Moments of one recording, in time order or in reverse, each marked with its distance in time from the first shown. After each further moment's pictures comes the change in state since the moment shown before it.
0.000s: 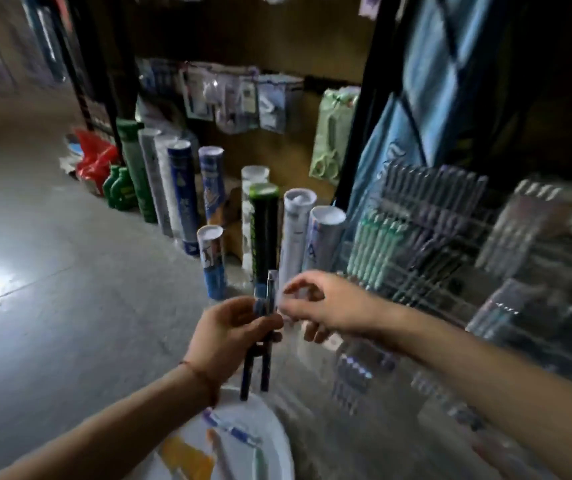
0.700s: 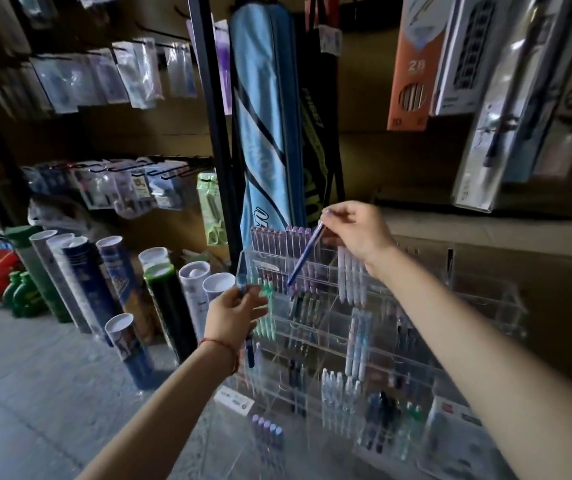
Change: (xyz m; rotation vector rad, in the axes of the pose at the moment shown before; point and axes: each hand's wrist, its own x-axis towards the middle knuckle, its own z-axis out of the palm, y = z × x) left_hand 0.062 0.073 0.184 0.073 -0.055 0.156; right_hand -0.088 0.021 -0.222 0.292 1.011 -0.237
